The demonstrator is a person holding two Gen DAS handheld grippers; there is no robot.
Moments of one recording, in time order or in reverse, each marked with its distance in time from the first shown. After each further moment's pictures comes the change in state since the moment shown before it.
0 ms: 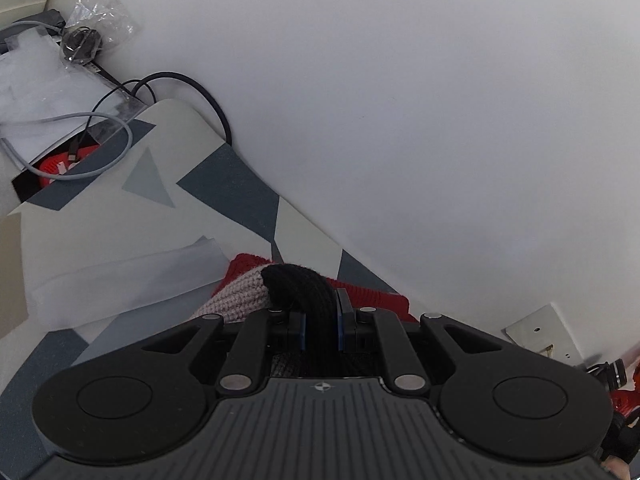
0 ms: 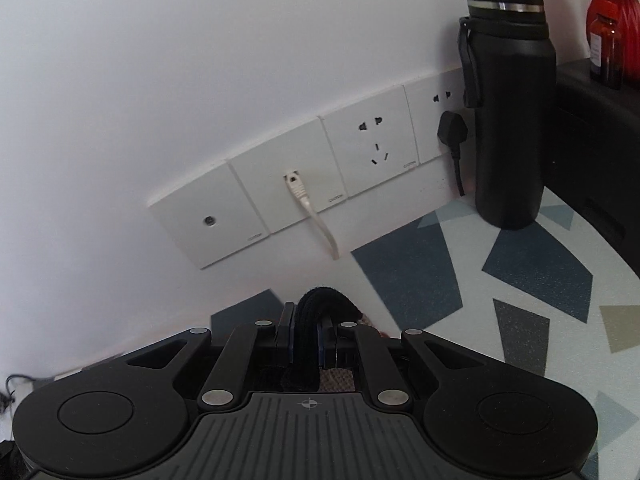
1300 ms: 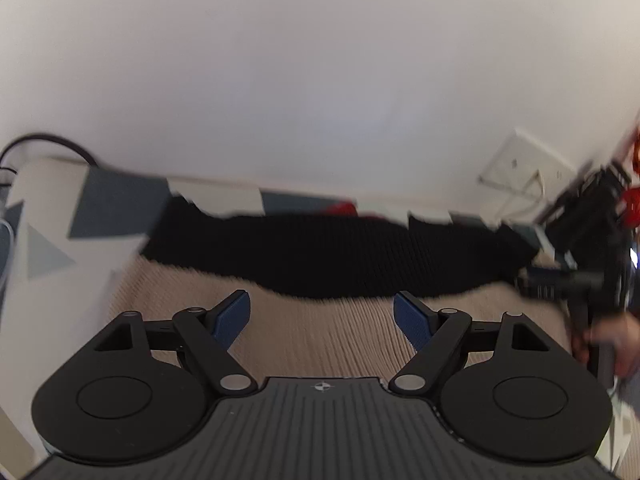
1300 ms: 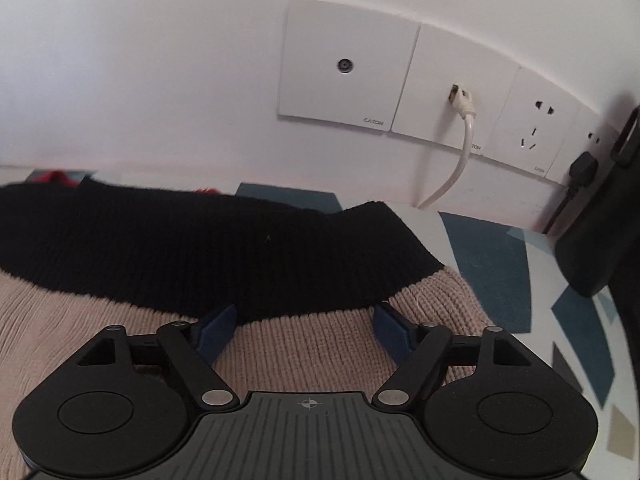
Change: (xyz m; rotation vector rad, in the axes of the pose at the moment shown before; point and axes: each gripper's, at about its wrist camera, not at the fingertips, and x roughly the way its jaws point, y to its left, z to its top) left arm 0.048 -0.055 -0.017 0.545 0.264 -0.073; right arm 0.078 0.078 -0.077 -0.526 0.133 -0.079
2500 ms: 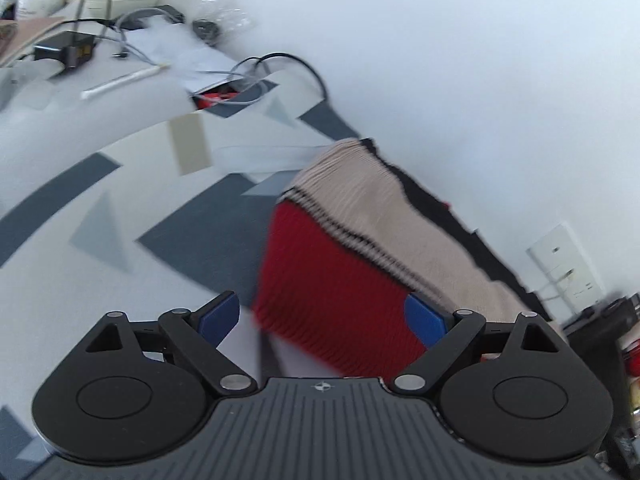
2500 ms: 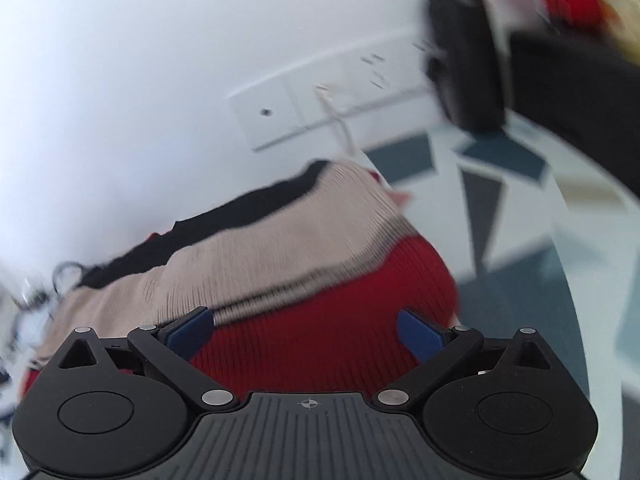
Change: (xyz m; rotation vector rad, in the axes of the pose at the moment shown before) left arm -0.151 0.000 -0.188 -0.539 -0.239 0.257; right arm -0.187 -0.080 -0.161 0.461 -0.171 0.293
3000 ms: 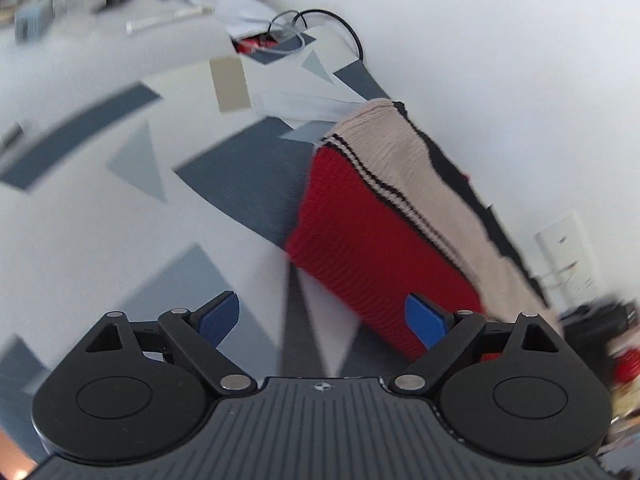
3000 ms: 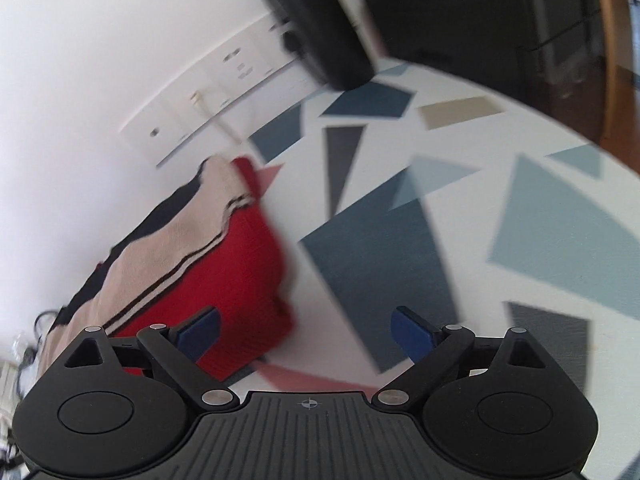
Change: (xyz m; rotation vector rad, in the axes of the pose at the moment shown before) left arm -0.003 0.022 -0.013 -0.144 0.130 -0.038; right arm -0.028 -0.067 -0.001 0.189 0.052 -0.095
